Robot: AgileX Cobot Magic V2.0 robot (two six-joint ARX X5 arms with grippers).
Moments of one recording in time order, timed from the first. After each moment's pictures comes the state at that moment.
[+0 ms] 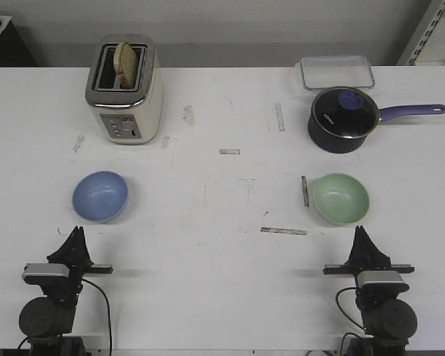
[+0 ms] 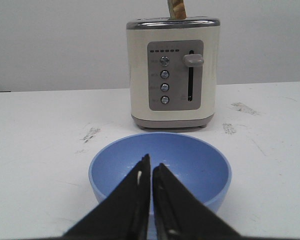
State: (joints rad) left arm -0.03 0.01 0.03 0.16 -0.03 0.04; right arm 0.03 0.00 0.01 0.07 0.00 0.03
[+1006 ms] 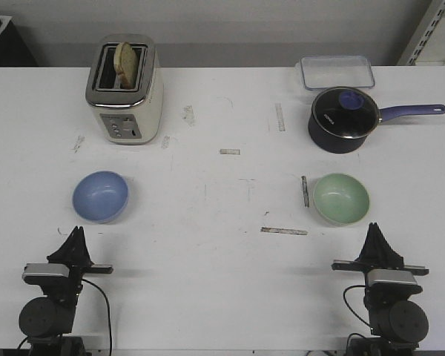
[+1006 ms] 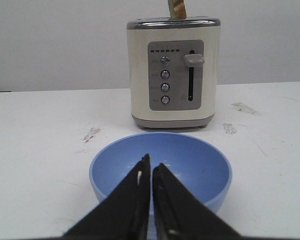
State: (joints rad) left arm -0.03 0.01 0.03 0.16 -0.03 0.04; right arm 0.03 0.06 0.15 0.00 0.08 0.03
